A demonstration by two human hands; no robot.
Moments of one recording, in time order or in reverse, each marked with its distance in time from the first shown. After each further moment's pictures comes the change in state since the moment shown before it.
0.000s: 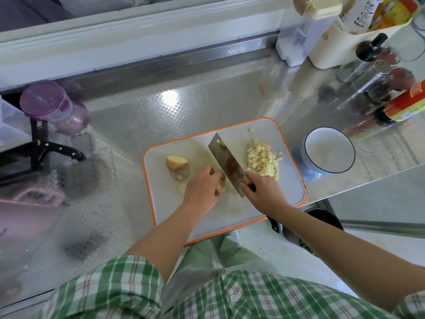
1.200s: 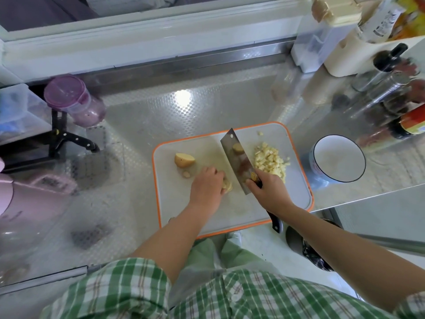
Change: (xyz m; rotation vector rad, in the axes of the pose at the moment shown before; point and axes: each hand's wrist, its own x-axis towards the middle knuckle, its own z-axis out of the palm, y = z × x) left_hand -0.003 0.006 0.002 0.007 0.074 -0.062; right_hand 0.011 0.010 0.001 0.119 0.022 0.024
